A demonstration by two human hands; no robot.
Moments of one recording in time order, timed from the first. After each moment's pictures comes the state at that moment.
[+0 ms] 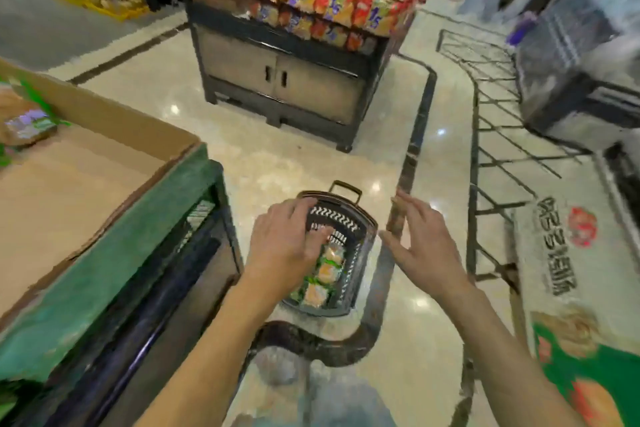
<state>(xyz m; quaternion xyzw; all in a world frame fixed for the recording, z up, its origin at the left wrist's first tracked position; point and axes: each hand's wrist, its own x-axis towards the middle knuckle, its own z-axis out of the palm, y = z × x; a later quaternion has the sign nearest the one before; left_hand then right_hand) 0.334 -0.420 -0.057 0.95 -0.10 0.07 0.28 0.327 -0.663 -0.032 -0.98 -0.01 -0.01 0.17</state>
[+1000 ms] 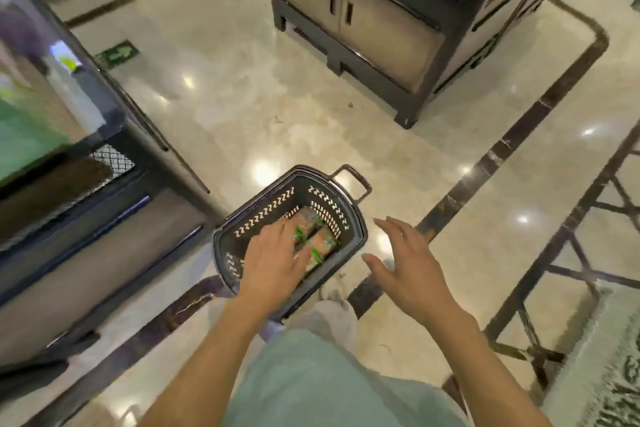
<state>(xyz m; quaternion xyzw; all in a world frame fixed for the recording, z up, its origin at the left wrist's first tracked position) 0.499 -0.691 -0.197 0.96 0.15 -0.04 0.23 0.583 -0.920 -0.157 -0.93 -0.22 0.18 0.23</state>
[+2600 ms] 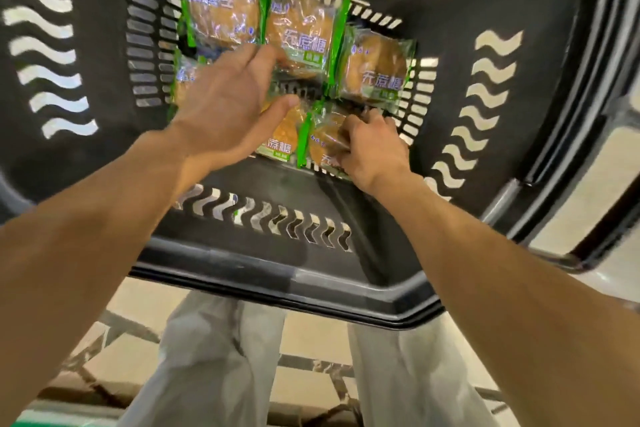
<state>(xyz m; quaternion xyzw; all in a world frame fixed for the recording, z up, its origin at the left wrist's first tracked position) 0.599 -0.649 -0.730 0.75 0.53 -0.15 0.37 0.793 -0.731 -0.790 -0.67 -0.59 0.40 -0.22</state>
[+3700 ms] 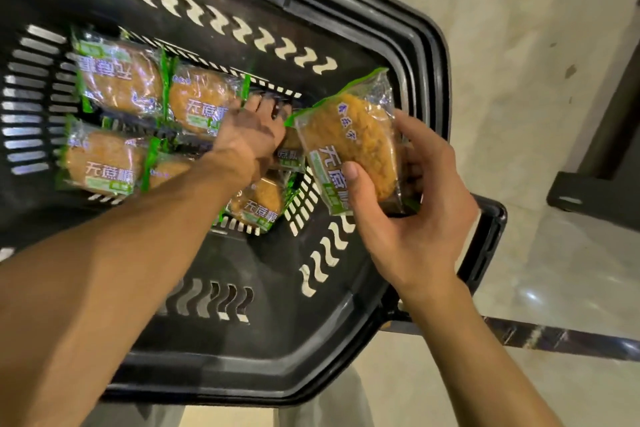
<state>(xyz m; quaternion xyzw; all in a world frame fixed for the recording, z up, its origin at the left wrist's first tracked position) 0.749 -0.623 -0.822 0.81 0.45 -0.31 0.22 0.899 -0.725 -0.656 -0.74 -0.56 0.19 0.31</state>
